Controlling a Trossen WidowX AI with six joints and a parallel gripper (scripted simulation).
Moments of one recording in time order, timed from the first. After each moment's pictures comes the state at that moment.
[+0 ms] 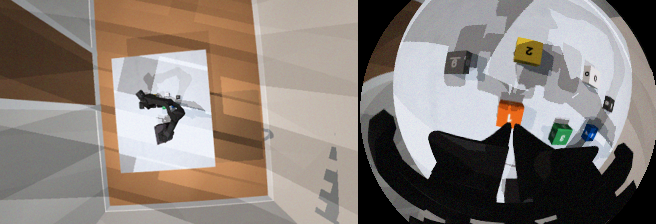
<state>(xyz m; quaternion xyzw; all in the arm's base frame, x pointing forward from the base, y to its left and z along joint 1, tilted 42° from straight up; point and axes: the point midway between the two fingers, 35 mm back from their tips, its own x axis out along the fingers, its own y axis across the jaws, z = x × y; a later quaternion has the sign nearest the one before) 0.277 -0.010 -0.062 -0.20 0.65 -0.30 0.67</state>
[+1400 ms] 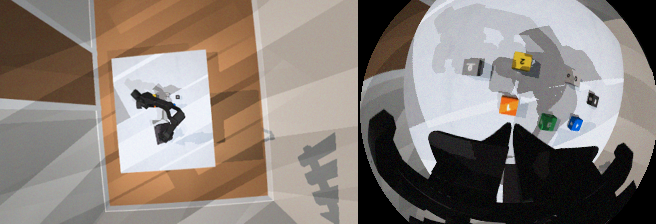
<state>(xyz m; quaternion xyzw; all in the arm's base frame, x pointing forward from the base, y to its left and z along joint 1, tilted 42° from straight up) 0.280 0.030 -0.019 -0.21 0.65 -0.30 0.67</state>
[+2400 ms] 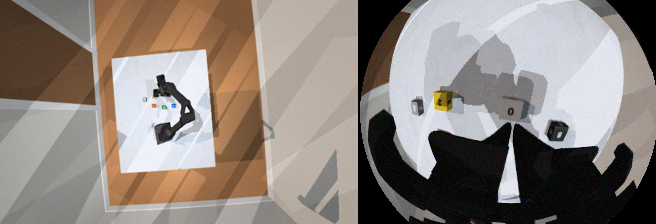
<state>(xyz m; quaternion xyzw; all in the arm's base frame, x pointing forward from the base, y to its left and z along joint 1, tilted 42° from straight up) 0.346 -0.104 0.045 -0.20 0.64 -0.30 0.67</state>
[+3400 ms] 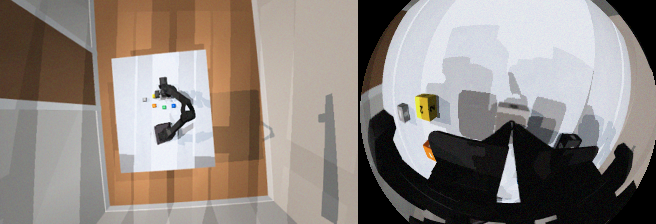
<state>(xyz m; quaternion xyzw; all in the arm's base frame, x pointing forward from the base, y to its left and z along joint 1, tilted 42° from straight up) 0.342 -0.135 0.010 -0.20 0.64 -0.30 0.67</state>
